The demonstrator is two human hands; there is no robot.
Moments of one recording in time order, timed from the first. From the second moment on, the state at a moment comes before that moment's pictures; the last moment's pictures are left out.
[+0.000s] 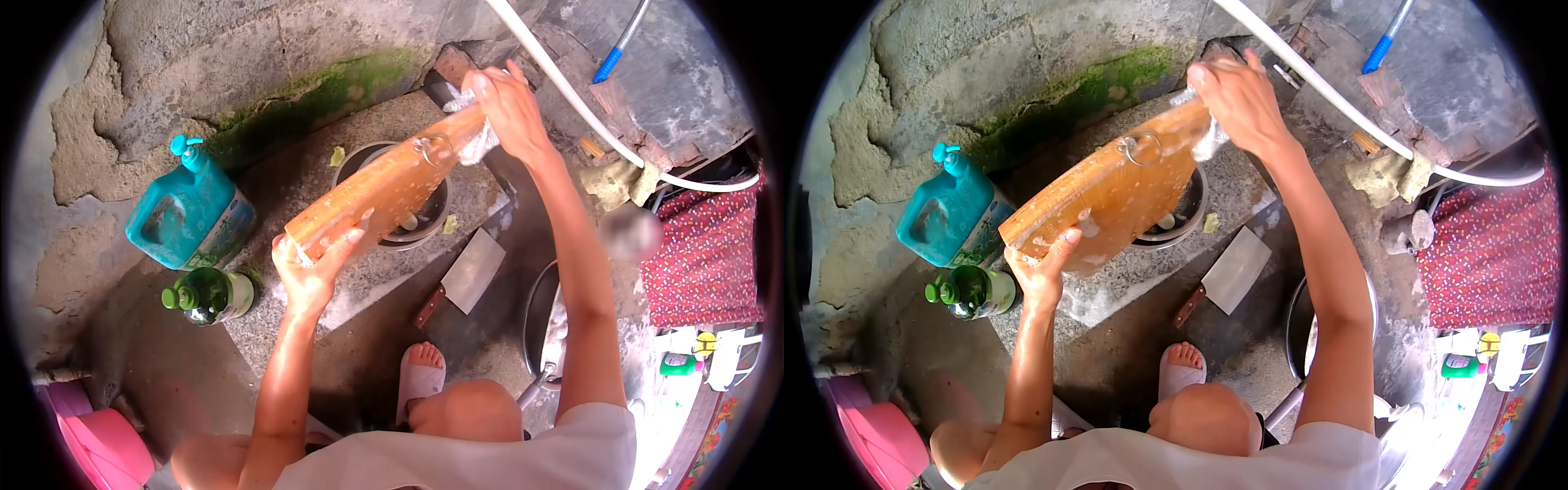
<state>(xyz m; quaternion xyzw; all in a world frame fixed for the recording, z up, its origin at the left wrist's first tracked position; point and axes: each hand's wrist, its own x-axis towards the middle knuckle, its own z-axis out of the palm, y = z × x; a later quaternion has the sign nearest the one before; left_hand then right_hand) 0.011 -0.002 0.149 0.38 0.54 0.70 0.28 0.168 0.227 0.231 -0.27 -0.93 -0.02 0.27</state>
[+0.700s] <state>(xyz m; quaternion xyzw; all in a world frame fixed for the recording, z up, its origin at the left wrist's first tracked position) 0.011 -0.004 0.162 0.37 0.53 0.72 0.24 0.147 0.184 0.215 -0.08 -0.90 -0.01 0.42</state>
